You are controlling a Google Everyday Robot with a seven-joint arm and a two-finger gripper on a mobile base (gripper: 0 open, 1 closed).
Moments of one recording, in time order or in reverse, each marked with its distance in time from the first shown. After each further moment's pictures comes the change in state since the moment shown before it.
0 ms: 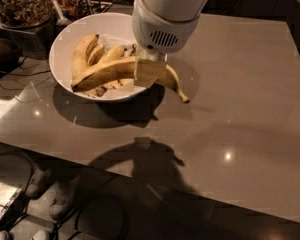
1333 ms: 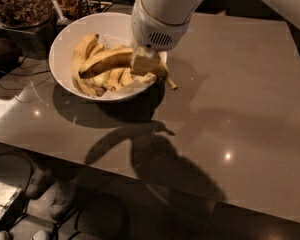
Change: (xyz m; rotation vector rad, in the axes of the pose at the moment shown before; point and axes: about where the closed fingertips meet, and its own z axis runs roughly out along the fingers) arm -0.007 -0.030 0.036 -0.006 -0.077 -0.065
